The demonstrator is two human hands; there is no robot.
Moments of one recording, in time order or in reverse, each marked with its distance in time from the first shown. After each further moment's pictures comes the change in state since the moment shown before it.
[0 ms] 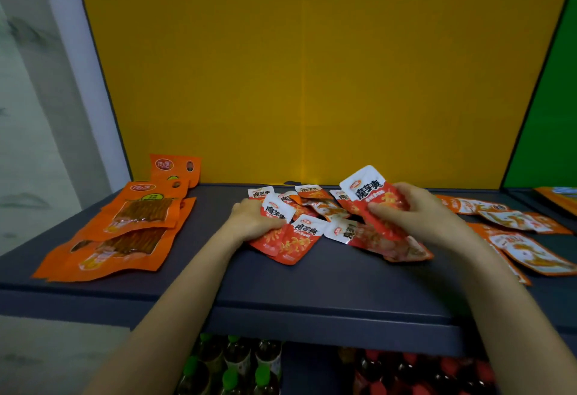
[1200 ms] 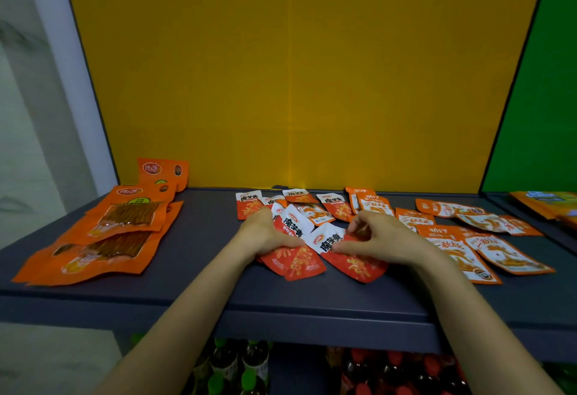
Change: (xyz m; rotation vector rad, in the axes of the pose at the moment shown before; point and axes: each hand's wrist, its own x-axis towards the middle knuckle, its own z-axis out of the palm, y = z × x) left_hand -0.027 0.029 0.023 -0.087 -0.080 0.036; right_hand 0.014 0.028 0.020 -0.260 -0.212 -0.094
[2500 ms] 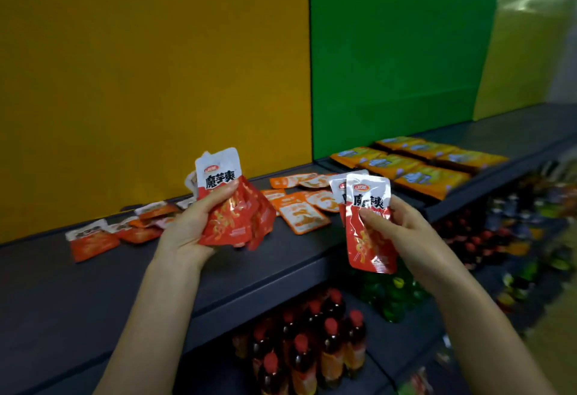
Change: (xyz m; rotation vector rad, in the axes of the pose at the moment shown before) left_hand -0.035 0.091 0.054 -1.433 -0.510 0.163; right_hand -0.193 0.050 -0.037 0.920 0.717 0.260
